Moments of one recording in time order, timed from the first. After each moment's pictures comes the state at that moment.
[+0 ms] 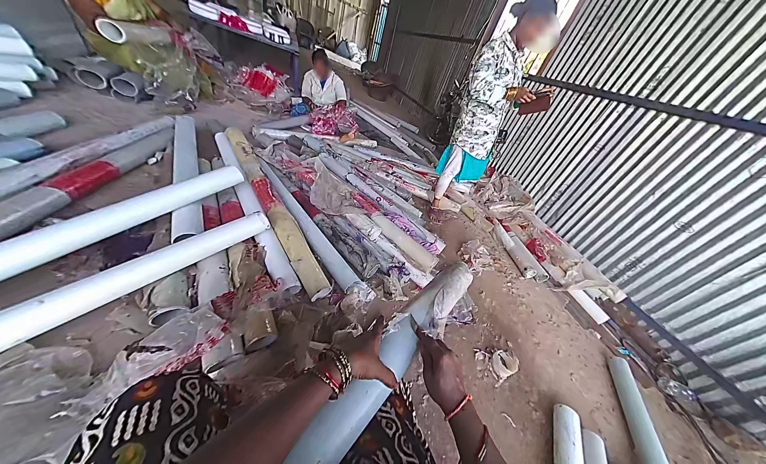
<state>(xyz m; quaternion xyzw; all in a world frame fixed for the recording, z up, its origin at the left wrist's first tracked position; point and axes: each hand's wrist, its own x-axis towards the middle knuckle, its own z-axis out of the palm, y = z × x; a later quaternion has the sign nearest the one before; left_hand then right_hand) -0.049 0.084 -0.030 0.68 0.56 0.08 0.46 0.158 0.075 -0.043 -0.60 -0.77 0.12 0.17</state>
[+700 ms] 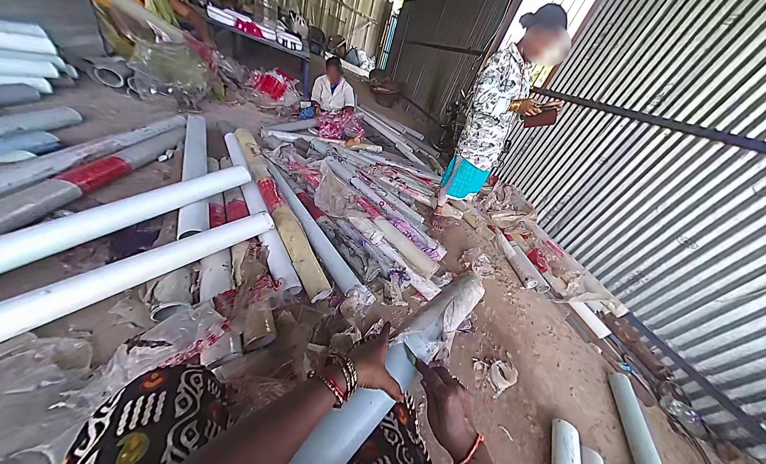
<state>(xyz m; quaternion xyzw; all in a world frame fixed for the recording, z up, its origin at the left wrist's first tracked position) -0.040 0.074 -0.017 0.68 0.57 0.05 0.45 0.173 0.035 -0.060 -0.48 -0.83 -0.03 0.28</state>
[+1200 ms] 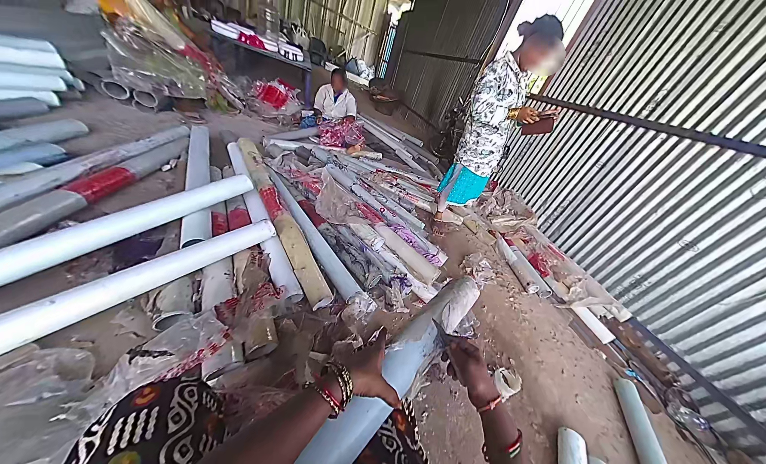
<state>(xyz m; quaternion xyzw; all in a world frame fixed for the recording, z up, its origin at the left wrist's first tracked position) -0.051 0.072 -0.019 0.68 0.57 0.07 0.46 0.198 0.103 -0.030 -0.55 -0.57 0.46 0.40</state>
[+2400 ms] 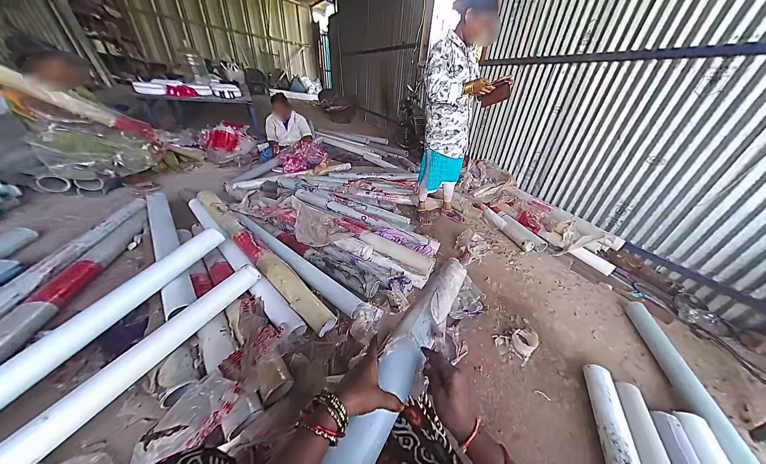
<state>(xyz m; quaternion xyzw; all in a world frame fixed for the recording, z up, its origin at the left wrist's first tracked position) -0.048 0.065 -0.032 0.68 0.57 0.13 0.45 0.158 0.036 -0.062 -0.57 -0.67 0.26 0.40</state>
